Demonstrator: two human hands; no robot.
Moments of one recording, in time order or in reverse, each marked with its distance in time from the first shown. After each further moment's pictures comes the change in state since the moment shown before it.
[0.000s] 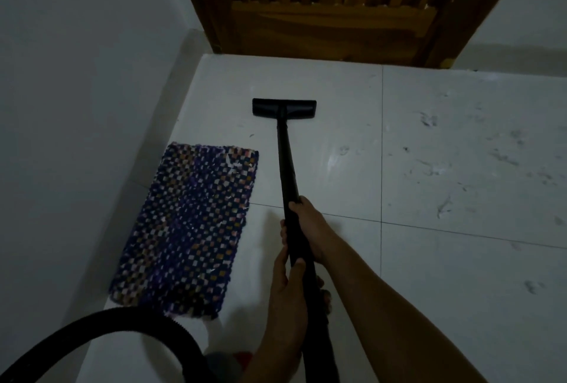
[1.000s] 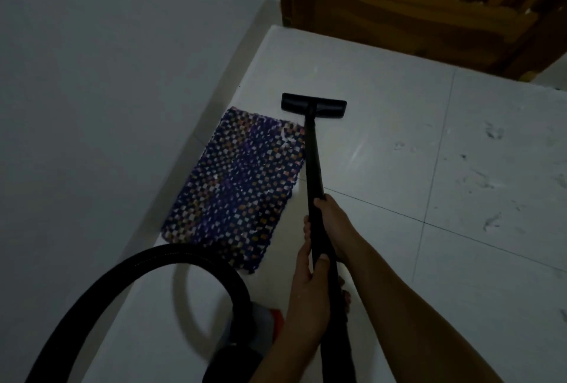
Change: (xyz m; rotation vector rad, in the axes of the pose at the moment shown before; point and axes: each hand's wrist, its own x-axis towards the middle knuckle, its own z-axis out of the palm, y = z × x) left_hand -0.051 0.024 -0.074 0.062 0.069 0.028; right_hand -0.024 0.053 0.079 -0.196 0.028 0.028
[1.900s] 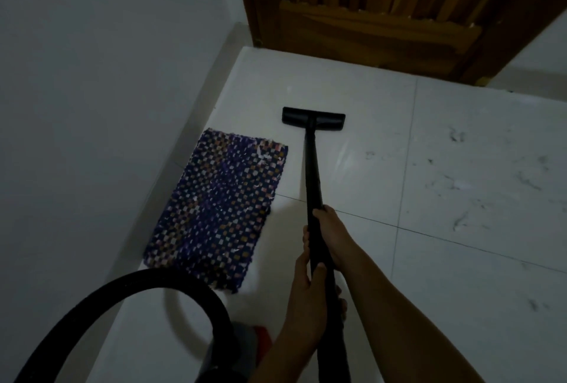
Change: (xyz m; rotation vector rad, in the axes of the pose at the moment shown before) left_hand 0.003 0.008 0.051 0.088 -0.116 -0.044; right_hand -0.001 -0.029 -0.052 0.062 0.077 0.007
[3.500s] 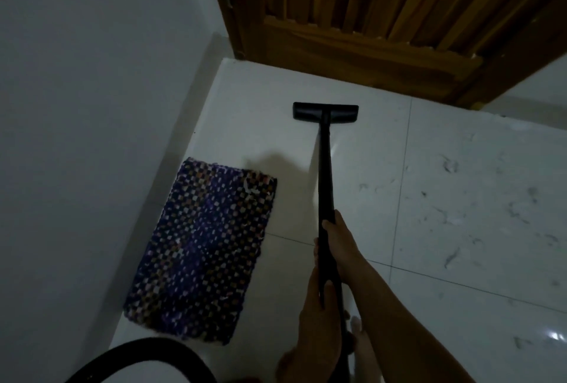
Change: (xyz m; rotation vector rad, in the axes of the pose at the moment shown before) left_hand 0.097 0.114 0.037 0.269 0.114 -0.093; right_hand 0.081 -0.127 0.011 -0.073 0.157 0.001
